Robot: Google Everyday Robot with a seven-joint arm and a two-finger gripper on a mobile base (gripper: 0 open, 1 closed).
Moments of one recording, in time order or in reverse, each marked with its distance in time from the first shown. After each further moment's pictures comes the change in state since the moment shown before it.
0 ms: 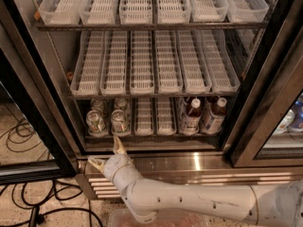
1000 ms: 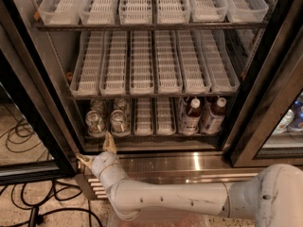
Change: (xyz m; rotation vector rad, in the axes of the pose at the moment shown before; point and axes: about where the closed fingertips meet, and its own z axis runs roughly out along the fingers) arm -0.011 0.017 0.042 0.071 -0.083 0.016
